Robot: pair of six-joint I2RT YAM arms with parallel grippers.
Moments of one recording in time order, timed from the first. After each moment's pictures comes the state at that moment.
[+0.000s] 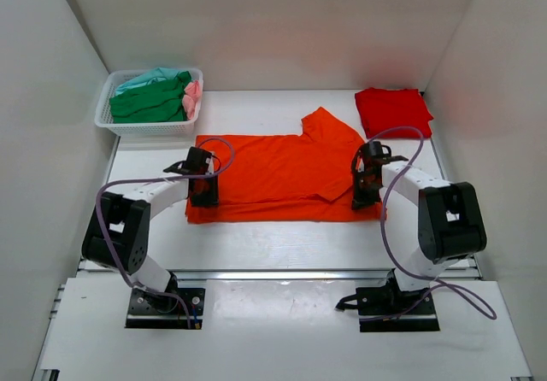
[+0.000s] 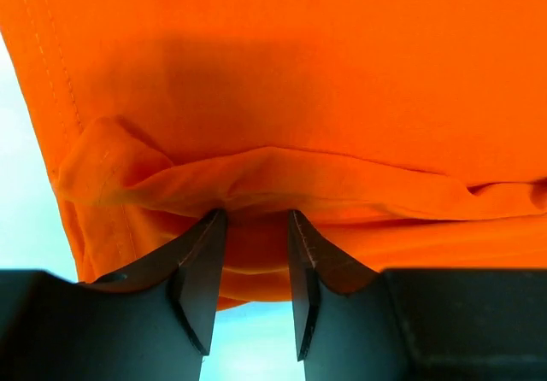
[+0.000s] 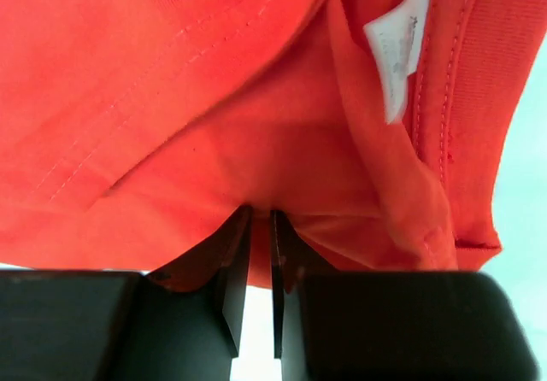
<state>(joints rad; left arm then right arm) -0.29 1.56 0.83 -0.41 -0.02 -0.31 0.17 1.62 0.93 -0.58 -0.07 0.25</state>
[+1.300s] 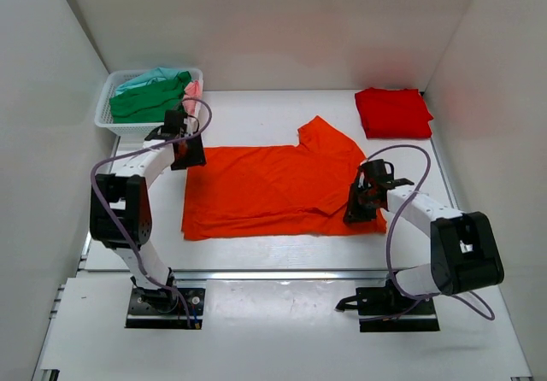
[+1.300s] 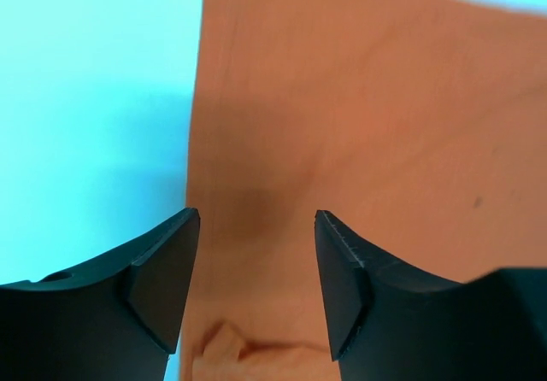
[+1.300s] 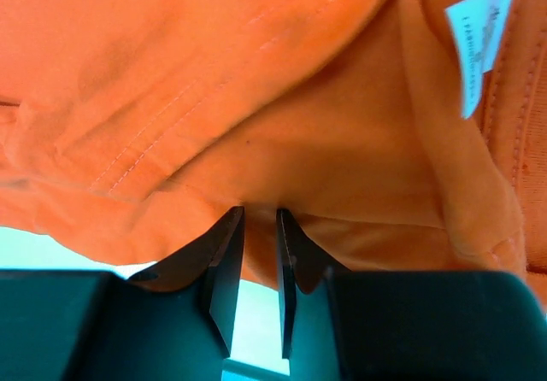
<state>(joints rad) -0.10 1.70 1.17 -0.48 -0.05 -0.25 0.23 1.40 0.69 -0.46 -0.18 0.36</state>
